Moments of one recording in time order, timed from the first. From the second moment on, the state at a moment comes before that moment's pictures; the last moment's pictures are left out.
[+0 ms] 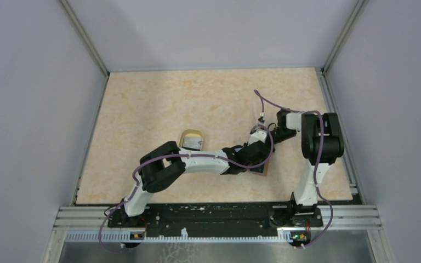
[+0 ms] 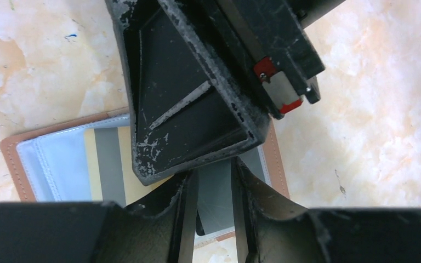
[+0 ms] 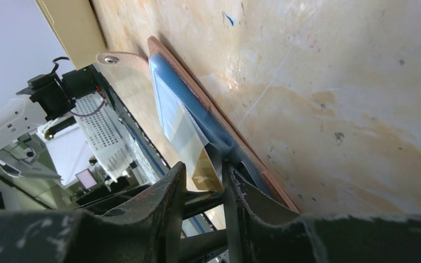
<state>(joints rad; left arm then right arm) -1.22 2.13 1.43 -0.07 -0.37 -0.63 0.04 1.93 1.02 -0.73 -0.91 -0.07</state>
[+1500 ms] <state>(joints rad) -1.20 1.82 1.21 -0.08 -0.54 -0.53 0.01 1.51 0.99 -0.66 -0.86 -0.19</state>
